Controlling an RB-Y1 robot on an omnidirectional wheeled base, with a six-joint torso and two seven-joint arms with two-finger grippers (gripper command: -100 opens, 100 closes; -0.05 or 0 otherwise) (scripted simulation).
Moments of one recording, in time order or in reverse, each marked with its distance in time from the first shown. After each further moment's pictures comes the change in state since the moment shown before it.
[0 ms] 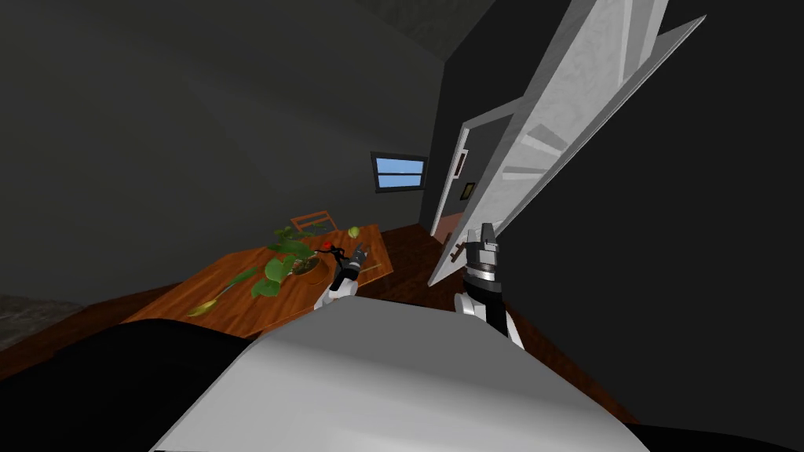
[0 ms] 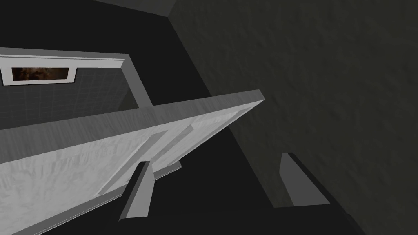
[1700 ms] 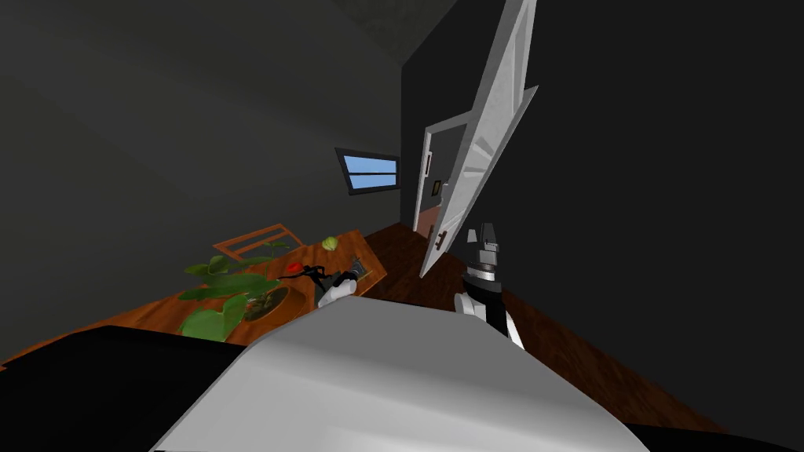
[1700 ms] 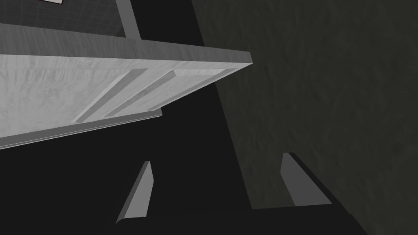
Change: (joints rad) left arm -0.173 0.046 0.050 0.461 0.218 0.195 0.123; right arm 0.000 0.000 0.000 0.000 0.000 0.000 0.000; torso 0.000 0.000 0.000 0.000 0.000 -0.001
